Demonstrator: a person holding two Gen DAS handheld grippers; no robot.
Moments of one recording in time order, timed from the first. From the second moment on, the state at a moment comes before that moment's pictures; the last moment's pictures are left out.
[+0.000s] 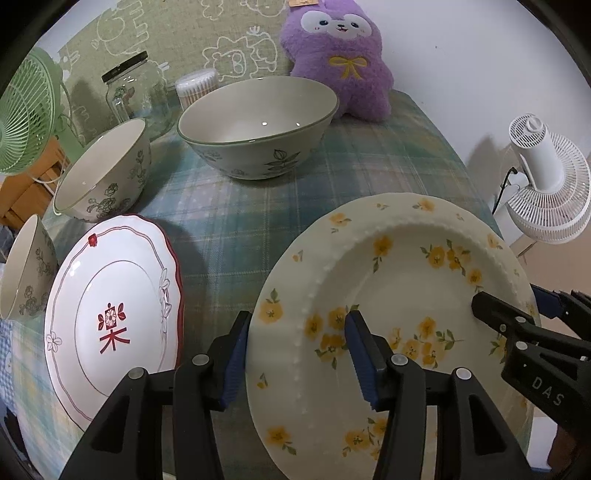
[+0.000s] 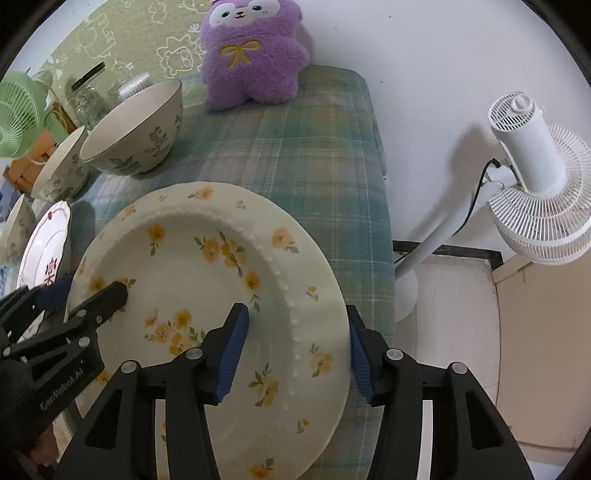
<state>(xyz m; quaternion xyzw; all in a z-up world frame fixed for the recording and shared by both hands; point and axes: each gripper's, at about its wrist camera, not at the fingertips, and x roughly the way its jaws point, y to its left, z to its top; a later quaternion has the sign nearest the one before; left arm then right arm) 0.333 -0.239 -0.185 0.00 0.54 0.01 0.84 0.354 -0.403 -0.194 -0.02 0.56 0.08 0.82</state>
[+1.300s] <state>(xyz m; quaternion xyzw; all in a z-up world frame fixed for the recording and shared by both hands) 0.260 -0.168 -0.127 0.00 0.53 -0.01 0.85 0.271 -0.336 -0.124 0.00 0.54 0.03 0.84</state>
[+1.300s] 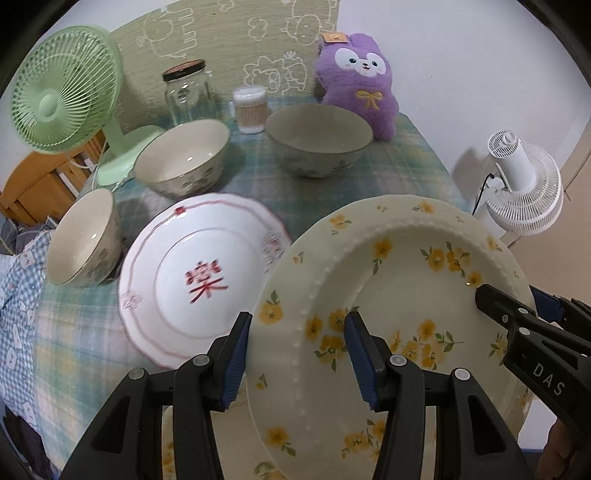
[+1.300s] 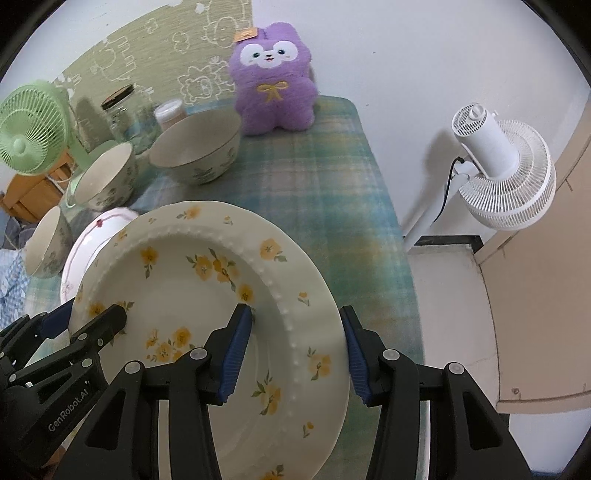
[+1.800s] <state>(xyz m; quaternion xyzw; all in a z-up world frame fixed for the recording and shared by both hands) 0.198 -0.098 -0.137 0.00 0.54 -0.01 0.84 0.206 -0.267 -0.134 0.00 0.55 0.02 0.84</state>
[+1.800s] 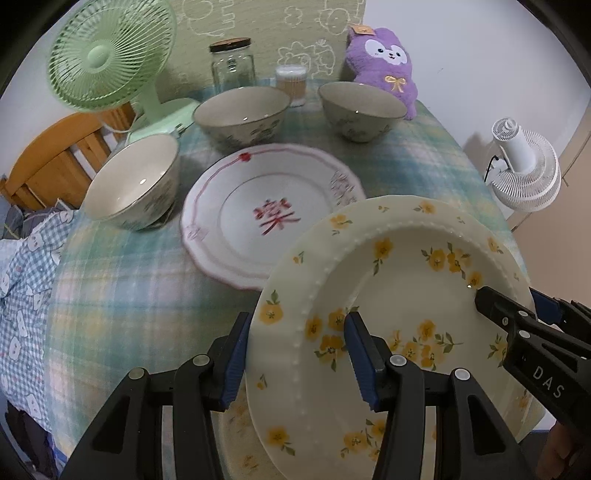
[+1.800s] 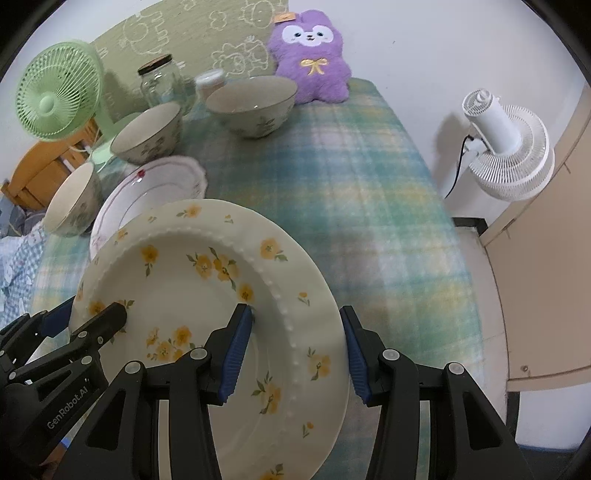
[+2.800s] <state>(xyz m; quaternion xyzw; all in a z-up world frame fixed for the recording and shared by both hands) 0.161 -0.080 -0.160 0.01 0.54 -0.01 0.84 0.163 -0.236 -0.157 -0.02 0.55 -0.01 0.83</state>
